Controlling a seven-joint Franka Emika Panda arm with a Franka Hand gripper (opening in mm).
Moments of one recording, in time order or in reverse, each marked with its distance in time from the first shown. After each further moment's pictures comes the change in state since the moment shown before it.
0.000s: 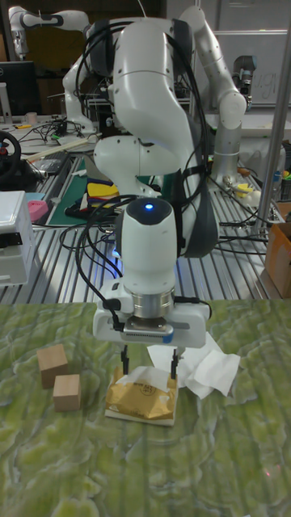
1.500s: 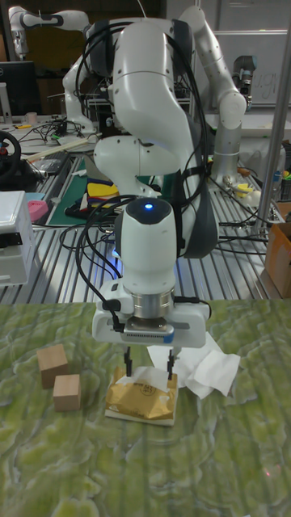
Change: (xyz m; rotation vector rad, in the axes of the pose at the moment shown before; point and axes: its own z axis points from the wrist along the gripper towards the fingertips) arm -0.004 -0.004 0.000 0.000 -0.010 -0.030
